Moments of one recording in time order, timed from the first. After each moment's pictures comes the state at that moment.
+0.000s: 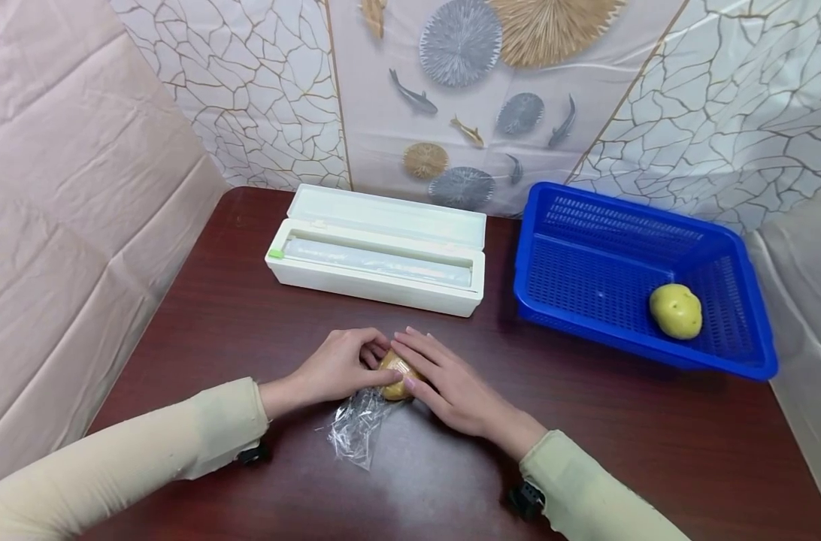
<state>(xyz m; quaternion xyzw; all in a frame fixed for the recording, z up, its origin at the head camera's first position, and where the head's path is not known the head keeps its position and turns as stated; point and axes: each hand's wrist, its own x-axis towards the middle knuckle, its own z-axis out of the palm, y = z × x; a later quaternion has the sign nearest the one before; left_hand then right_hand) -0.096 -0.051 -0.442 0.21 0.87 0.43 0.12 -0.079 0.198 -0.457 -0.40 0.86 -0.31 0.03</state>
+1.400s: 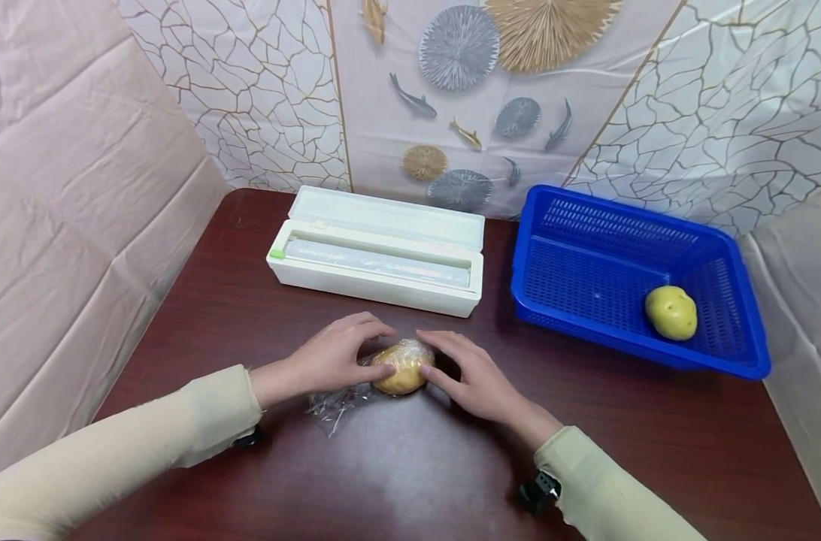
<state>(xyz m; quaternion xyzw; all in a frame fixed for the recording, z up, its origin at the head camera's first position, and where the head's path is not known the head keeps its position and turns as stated) -0.102 -0.059 -0.419 0.31 0.90 0.29 0.07 -0.088 0.218 -0.451 -0.34 0.86 -0.37 -0.01</state>
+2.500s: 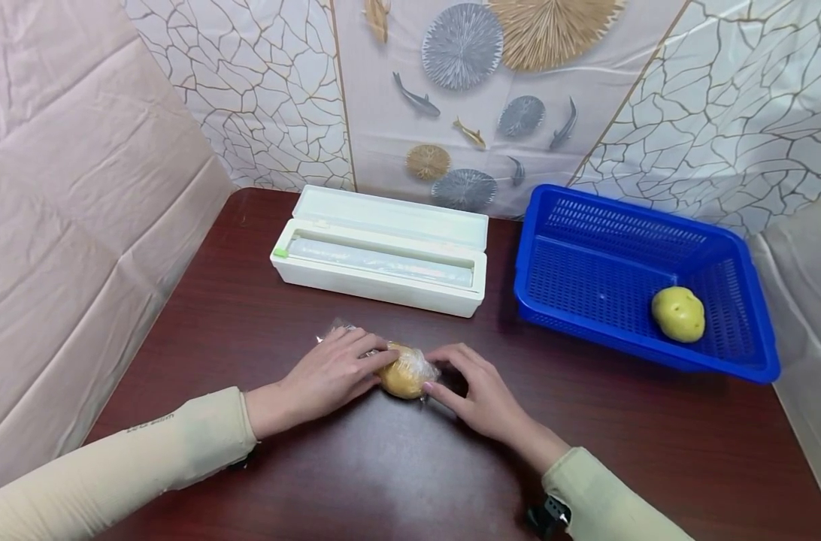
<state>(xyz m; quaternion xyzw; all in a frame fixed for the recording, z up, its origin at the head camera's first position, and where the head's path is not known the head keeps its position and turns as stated) -0.076 -0.066 -0.433 0.44 0.88 0.09 -0.13 -0.068 0.219 -0.458 -0.33 0.85 -0.41 -0.05</state>
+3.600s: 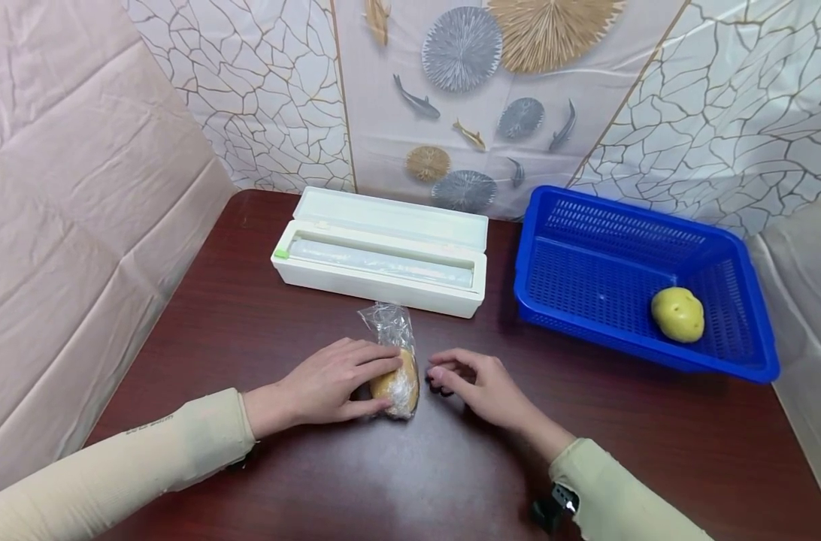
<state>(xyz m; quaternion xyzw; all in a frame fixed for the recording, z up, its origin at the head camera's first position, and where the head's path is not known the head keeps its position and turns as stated) -0.075 -0.071 -0.439 0.47 0.86 0.15 -0.08 -0.077 0.229 -0.454 -0.23 0.80 -0.53 0.16</state>
